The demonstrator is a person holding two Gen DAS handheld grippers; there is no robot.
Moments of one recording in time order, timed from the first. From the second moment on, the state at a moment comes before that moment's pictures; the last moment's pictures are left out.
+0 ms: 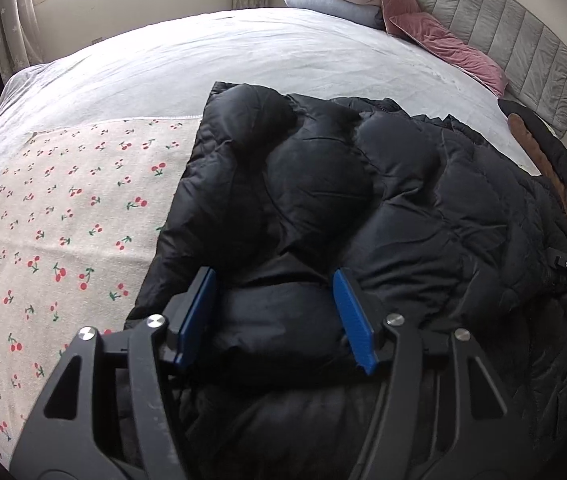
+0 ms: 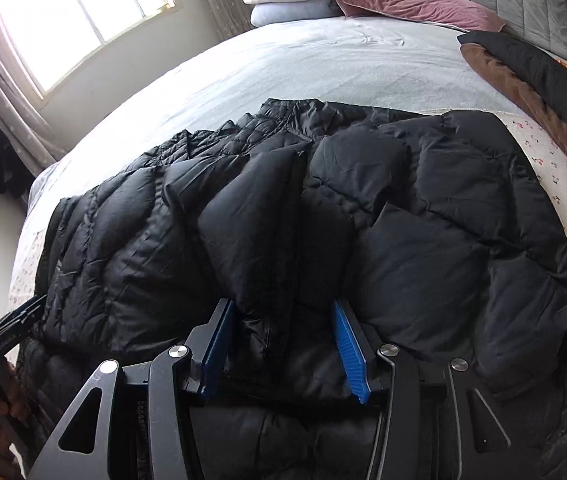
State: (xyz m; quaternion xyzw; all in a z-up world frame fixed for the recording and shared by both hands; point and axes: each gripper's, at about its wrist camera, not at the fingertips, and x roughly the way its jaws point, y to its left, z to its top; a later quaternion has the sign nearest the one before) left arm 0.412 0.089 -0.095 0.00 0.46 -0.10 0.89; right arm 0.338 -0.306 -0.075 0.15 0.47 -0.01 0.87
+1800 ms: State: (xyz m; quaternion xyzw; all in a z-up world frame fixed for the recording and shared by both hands) left arm 0.119 0.234 -0.108 -0.18 0.53 -0.23 0.80; right arm -0.034 -0.458 -0.067 0.29 0.46 0.00 0.84
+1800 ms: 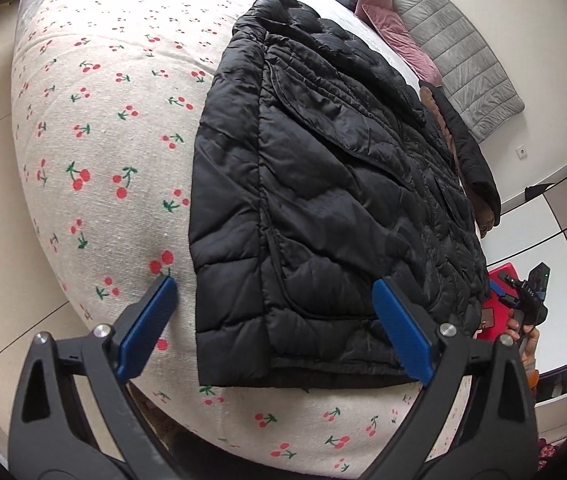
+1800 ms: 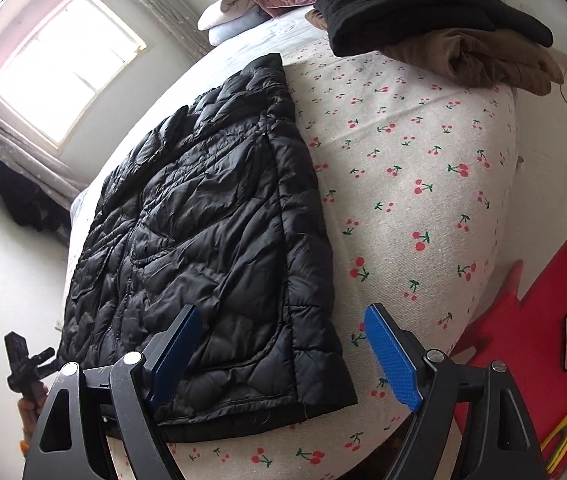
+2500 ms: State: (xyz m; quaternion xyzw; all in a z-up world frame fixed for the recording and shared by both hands) left arm 0.083 0.220 -0.058 -0.25 0.47 -0.30 0.79; right arm -0.045 -0.450 -0.029 0.37 0.41 0.13 0.82
